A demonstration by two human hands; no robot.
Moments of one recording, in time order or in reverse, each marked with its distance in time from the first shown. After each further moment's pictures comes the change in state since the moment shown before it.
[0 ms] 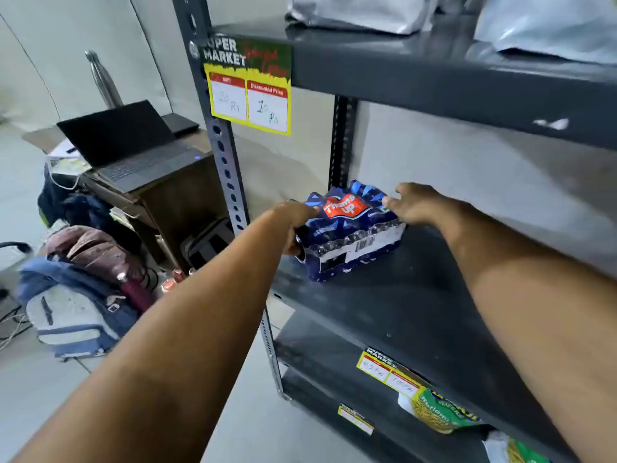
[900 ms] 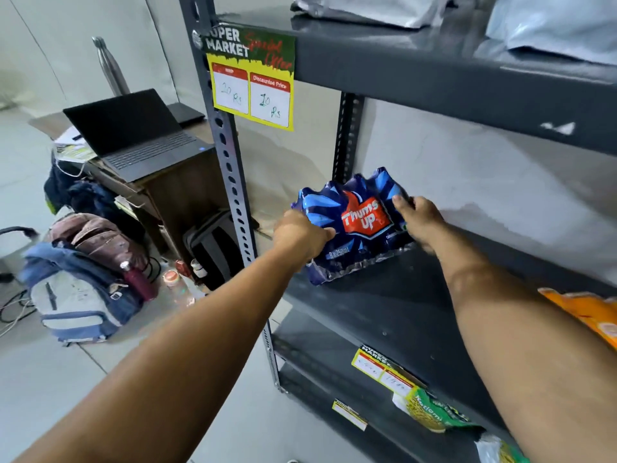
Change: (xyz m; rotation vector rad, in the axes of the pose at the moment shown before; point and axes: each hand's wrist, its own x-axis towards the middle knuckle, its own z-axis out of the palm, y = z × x) left_hand -0.043 -0.022 0.022 0.260 0.323 0.293; right_hand 0.007 0.030 0.047 0.765 0.170 0.074
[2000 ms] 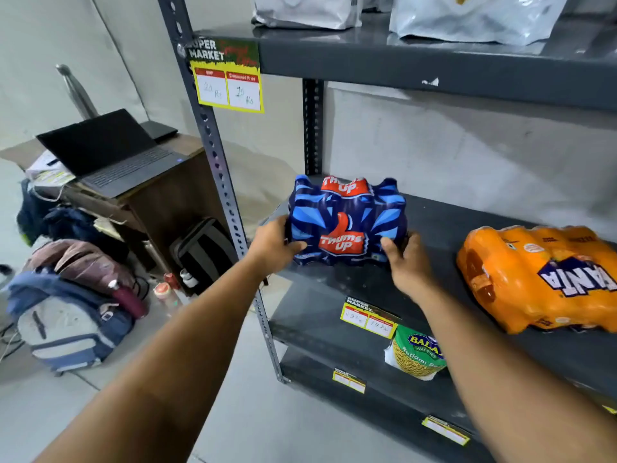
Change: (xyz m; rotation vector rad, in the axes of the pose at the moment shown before) left_hand -0.022 -0.069 -0.005 0.260 -0.130 0.459; right_hand -0.151 0.073 0.008 0.076 0.221 -0.009
